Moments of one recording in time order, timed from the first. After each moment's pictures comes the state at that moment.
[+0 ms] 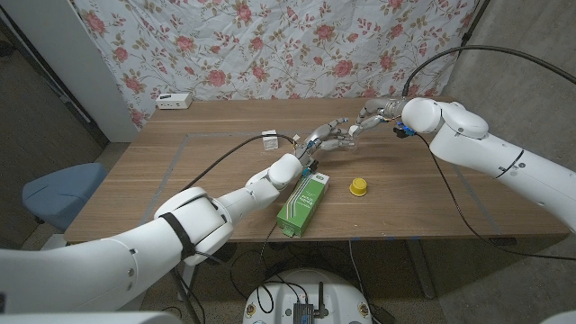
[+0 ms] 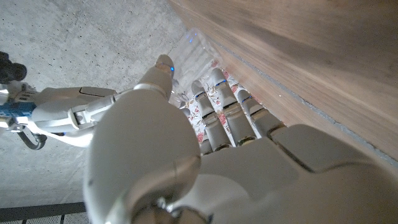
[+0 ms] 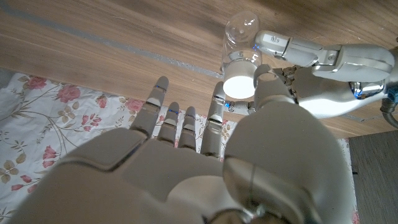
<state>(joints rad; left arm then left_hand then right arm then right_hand) 0.36 0.03 0.86 -0.52 -0.06 -0.69 0.07 1.09 0.01 0.41 -0.15 0.19 0.10 0.07 0.19 0.17 0.78 -0.14 0.19 0.18 0.76 -0.08 0.17 0.16 0.30 -0.04 0.19 0.17 -0.51 -0.95 -0.70 -2.02 -0.37 -0.59 0.45 0.81 0.00 0.31 -0.17 0.23 0.70 -0.01 0.29 0.23 0.19 0.08 0.22 0.20 0.16 0.09 0.21 0.19 0.42 0.16 0.19 0.17</state>
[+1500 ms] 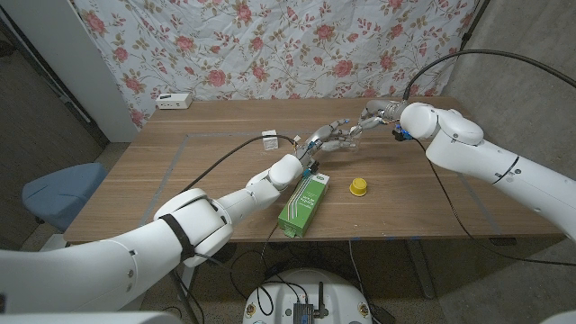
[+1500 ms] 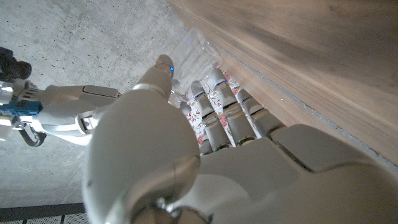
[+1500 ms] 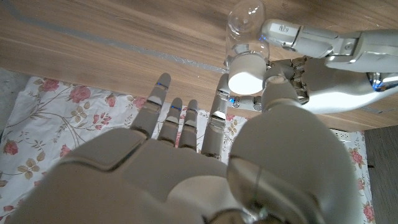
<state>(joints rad) 0.37 0.03 0.87 -0.54 -0.06 -0.69 0.07 1.09 0.00 0.42 -0.15 0.19 0.10 0.05 0.19 0.17 0.78 -0.14 0.19 0.18 0.76 -0.08 0.17 0.16 0.30 -0.04 0.19 0.17 -0.54 -0.94 -0.71 -2.04 -0.38 -0.66 0.37 0.76 0.01 0.29 -0.13 0.21 0.87 0.00 0.33 0.22 0.31 0.09 0.24 0.20 0.25 0.06 0.23 0.19 0.48 0.13 0.20 0.17</state>
